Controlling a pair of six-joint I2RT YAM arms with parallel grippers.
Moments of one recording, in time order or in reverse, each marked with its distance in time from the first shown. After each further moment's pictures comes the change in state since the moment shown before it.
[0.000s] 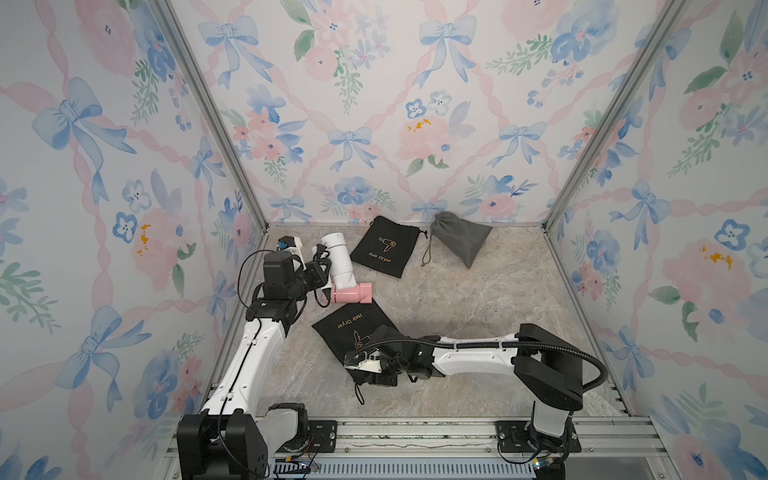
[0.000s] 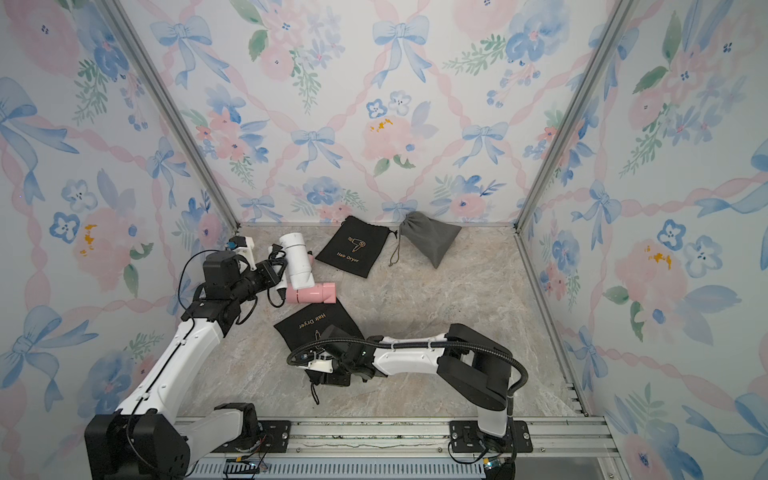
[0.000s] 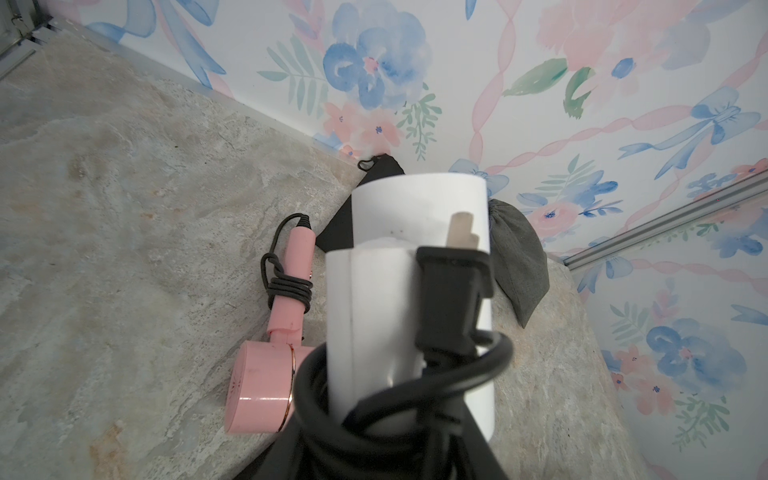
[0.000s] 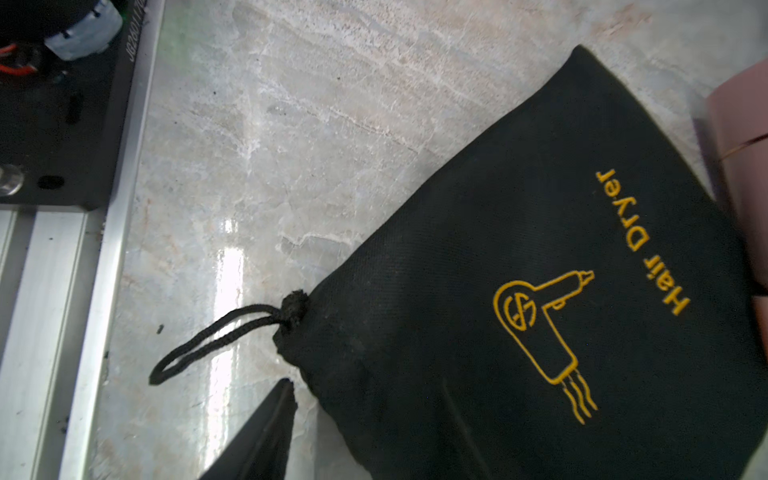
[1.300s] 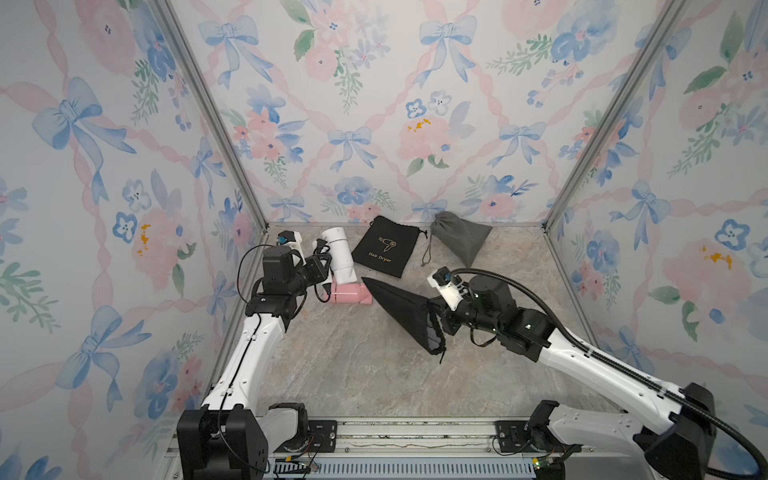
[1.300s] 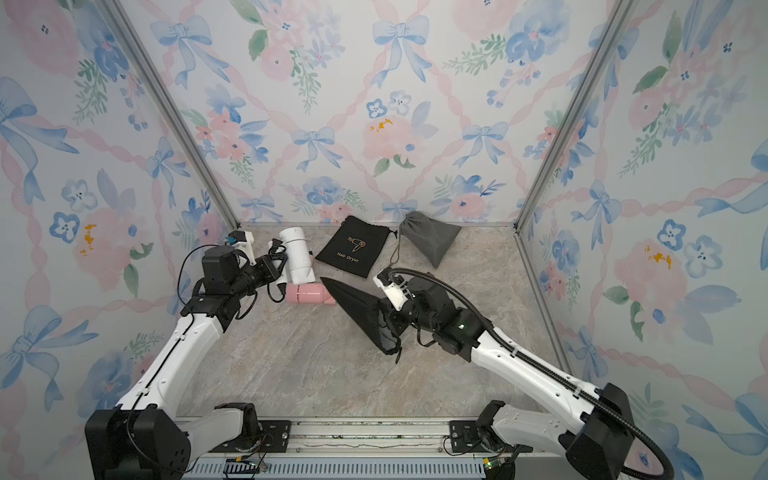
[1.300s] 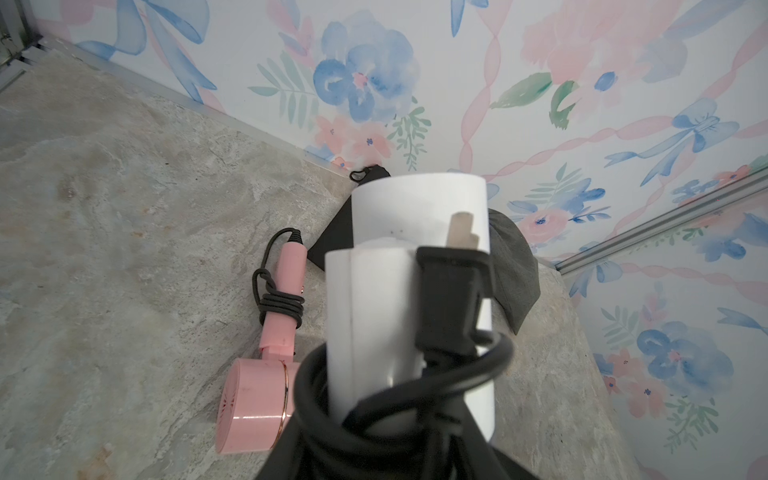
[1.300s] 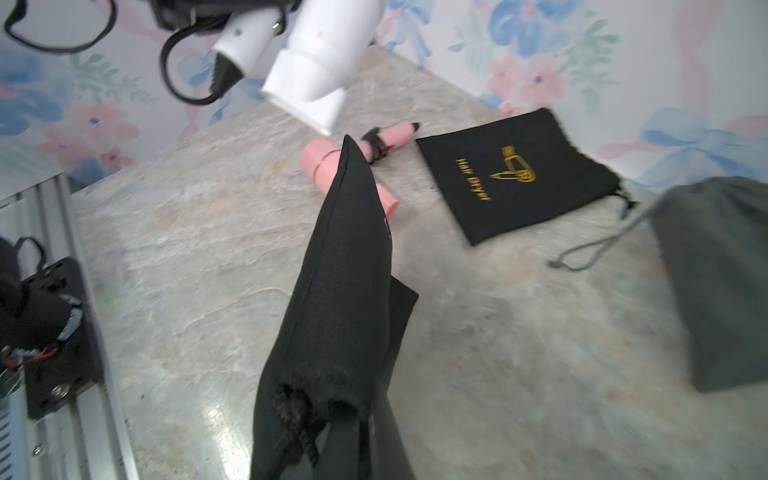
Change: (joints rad) left arm -0.016 0.023 0.045 0.000 0.009 -0.001; right arm -0.435 -0.759 -0.150 -0.227 0.074 0.373
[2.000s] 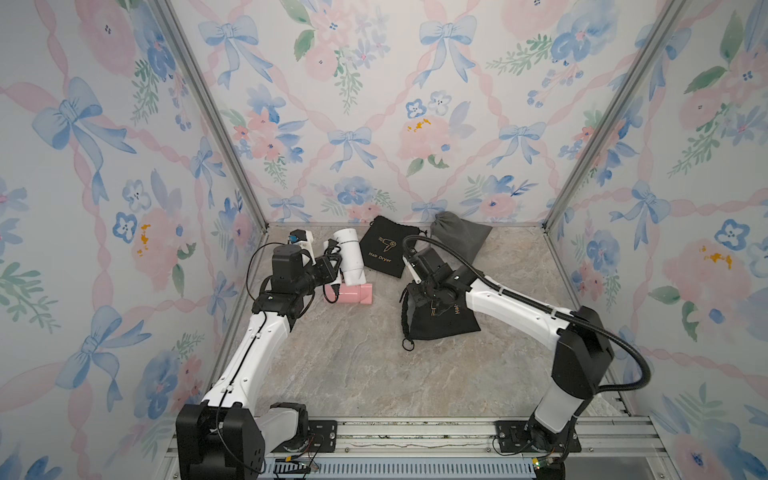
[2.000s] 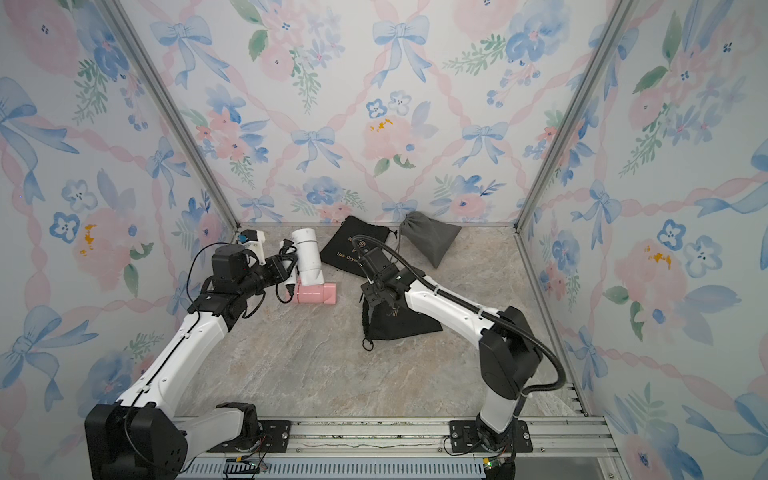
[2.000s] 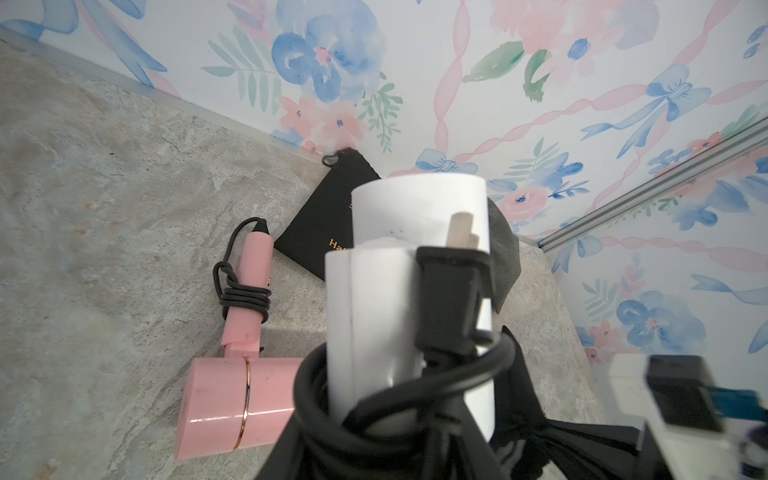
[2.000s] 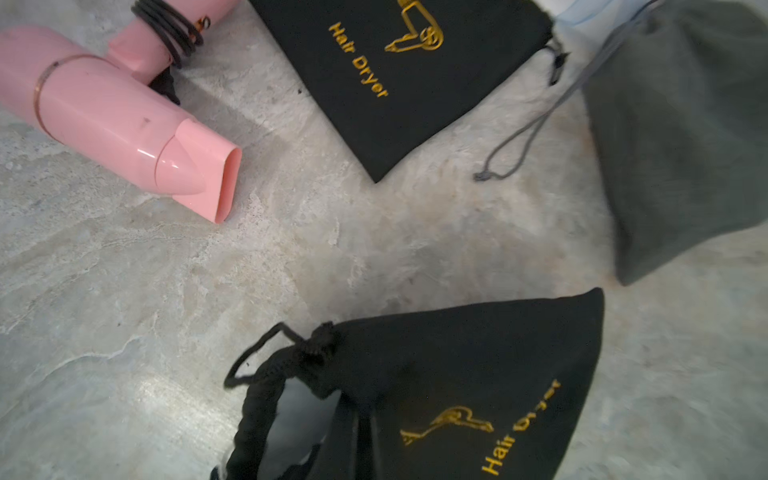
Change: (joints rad) left arm -0.060 0.008 0.011 0.003 -0.001 0.000; right arm 0.028 0.692 0.497 -0.249 0.259 0.161
